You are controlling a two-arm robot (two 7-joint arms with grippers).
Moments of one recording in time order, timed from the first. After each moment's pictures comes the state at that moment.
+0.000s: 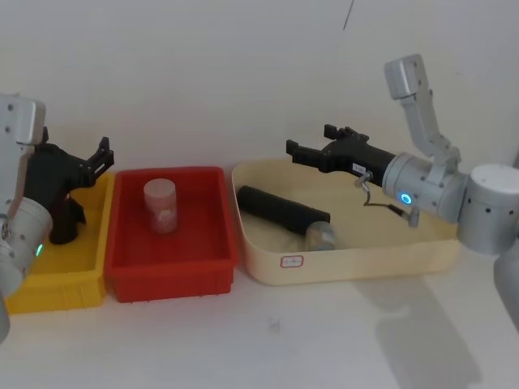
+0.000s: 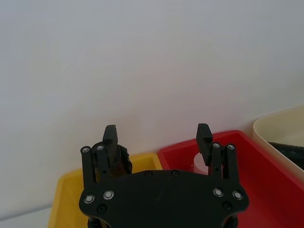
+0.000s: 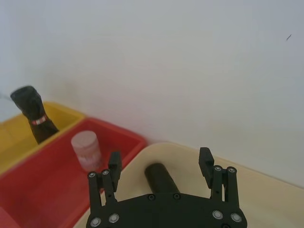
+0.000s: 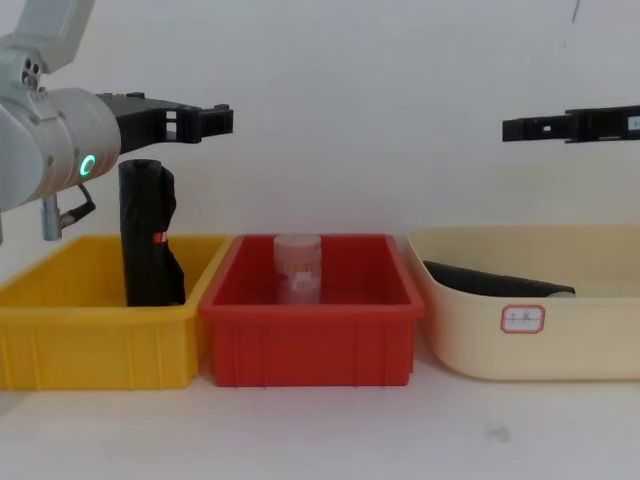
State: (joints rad) left arm -0.47 0.17 0.29 -1.46 -0.16 0.18 -0.02; right arm 0.66 0.31 -0.20 -1.20 0.32 0.31 0.54
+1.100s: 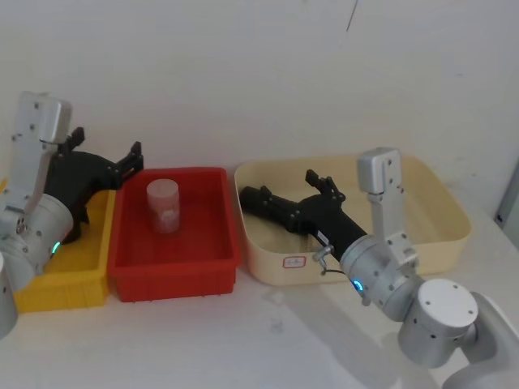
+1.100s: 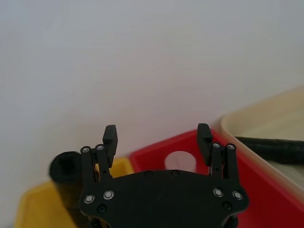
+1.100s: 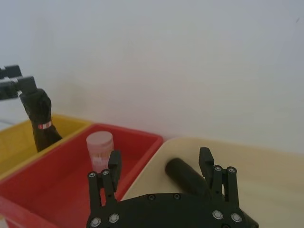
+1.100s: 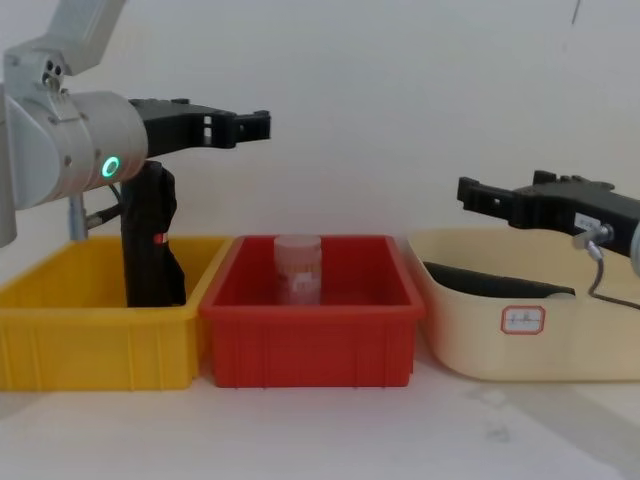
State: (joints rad) left arm -0.51 0.17 0.31 -1.41 -0.19 0.17 -0.15; right arm 0.35 0.18 -0.23 -1.36 0.24 -0.01 0.29
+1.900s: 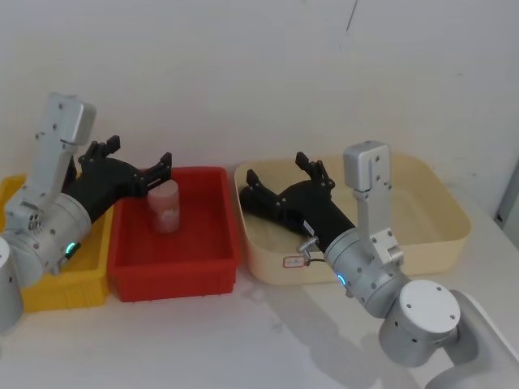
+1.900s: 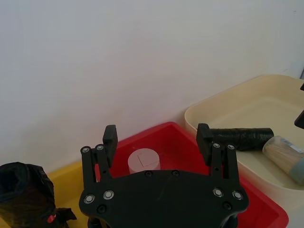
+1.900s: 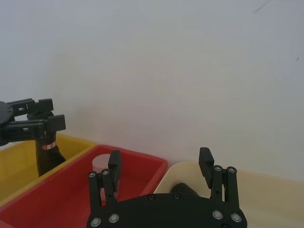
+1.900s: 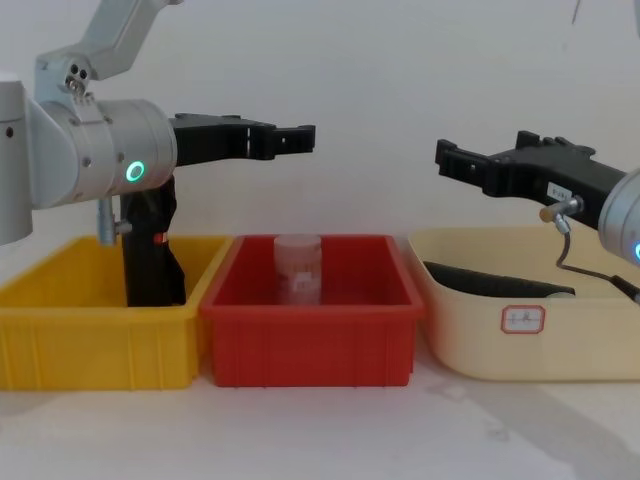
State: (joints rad) left arm -0.55 0.18 0.34 -1.36 -0.25 0.19 -0.29; right arm 0.35 0.13 -0.25 -1.39 0.18 -0.08 0.23
